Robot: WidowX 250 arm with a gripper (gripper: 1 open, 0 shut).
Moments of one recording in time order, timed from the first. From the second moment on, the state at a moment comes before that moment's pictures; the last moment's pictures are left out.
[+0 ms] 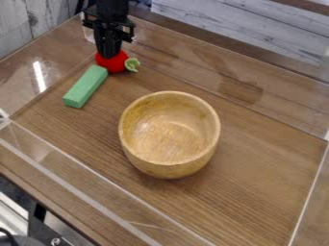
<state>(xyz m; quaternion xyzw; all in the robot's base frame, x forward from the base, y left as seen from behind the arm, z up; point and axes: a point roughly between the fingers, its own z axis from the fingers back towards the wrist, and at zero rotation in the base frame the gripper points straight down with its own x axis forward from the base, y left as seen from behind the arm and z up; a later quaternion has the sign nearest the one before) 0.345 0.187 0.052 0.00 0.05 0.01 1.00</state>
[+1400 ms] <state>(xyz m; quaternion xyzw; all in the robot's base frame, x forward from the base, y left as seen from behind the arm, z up) 0.365 -0.039 0.119 -0.02 0.02 -0.10 0.99</state>
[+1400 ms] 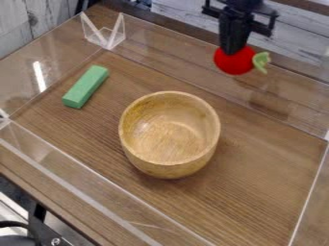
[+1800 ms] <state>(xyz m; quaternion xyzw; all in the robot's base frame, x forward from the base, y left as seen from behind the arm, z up) 0.367 -0.081 0.096 -0.02 0.04 -0.10 0.99</state>
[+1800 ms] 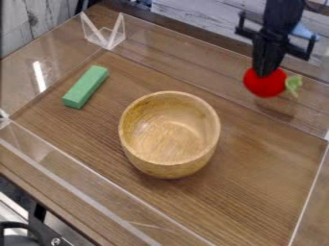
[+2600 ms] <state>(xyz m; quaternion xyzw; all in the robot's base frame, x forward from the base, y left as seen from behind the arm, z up) 0.346 -0.083 0.057 -0.03 0.08 -0.09 0.99</state>
